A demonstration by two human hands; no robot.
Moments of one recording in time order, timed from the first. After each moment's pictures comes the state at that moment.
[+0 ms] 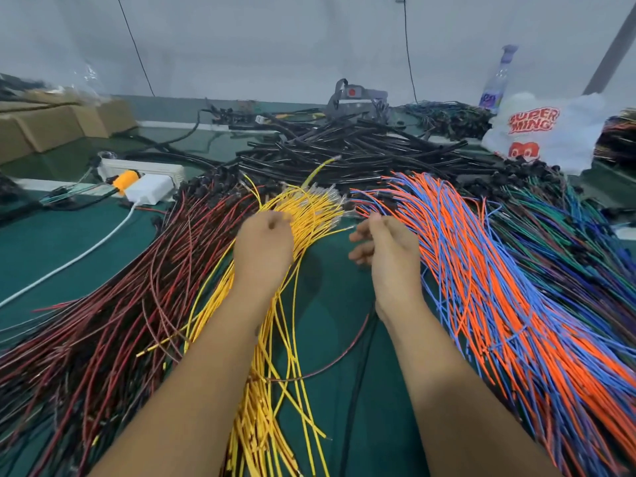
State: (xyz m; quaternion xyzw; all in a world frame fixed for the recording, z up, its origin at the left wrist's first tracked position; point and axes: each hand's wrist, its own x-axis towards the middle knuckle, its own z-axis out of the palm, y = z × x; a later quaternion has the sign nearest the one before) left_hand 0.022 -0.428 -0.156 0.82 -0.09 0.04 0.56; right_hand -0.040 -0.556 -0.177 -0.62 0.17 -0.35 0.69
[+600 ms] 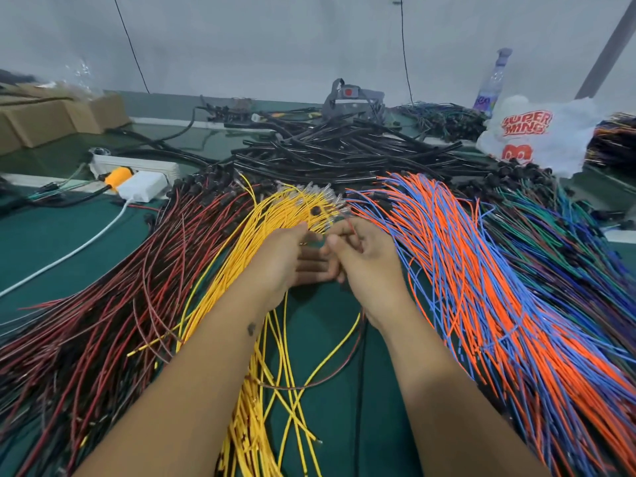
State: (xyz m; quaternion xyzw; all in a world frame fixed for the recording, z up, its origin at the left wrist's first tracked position) left_hand 0.015 -0.443 -0.159 0.63 -0.09 -0.29 0.71; right_hand -0.047 -0.544 -0.175 -0.71 0.06 -0.26 0.66
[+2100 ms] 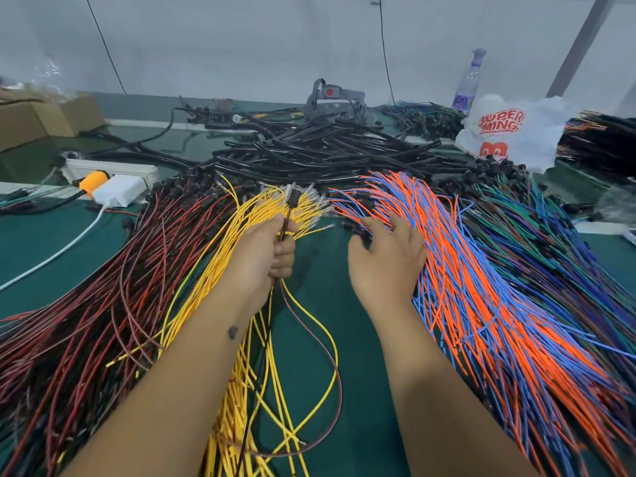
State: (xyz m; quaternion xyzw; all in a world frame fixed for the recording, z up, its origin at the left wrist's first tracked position) left_hand 0.026 -0.440 -0.164 0.56 -0.12 -0.26 0.78; right_hand -0.051 -0.572 -0.182 -0.86 0.33 -0.32 0.23
